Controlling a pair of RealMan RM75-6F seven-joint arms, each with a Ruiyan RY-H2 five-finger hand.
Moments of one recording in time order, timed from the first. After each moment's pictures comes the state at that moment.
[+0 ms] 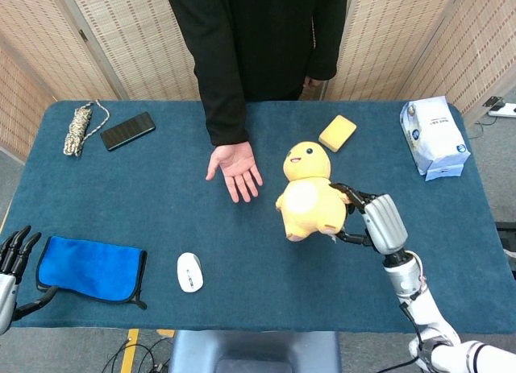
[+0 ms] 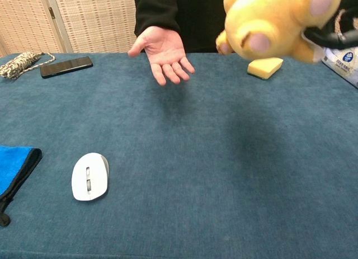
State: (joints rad) left arm -0.02 -1.08 -0.02 -1.59 1.65 1.65 -0.05; right arm 0.46 -1.44 0.23 -1.49 -1.63 1.43 0.23
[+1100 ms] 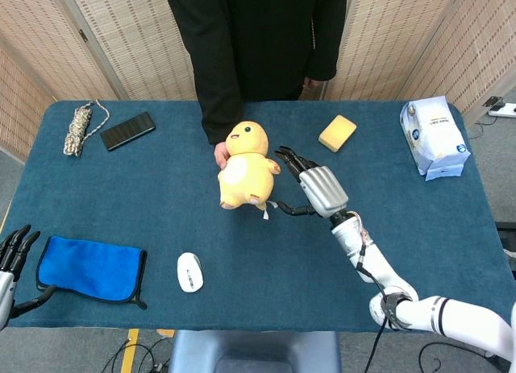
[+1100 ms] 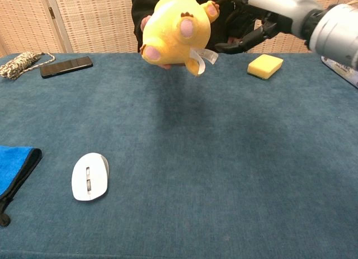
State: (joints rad) left arm -0.03 -1.07 -0.01 -1.58 1.64 1.63 -0.09; right arm 0.73 -1.42 0.32 -1.60 -1.25 1.01 -0.06
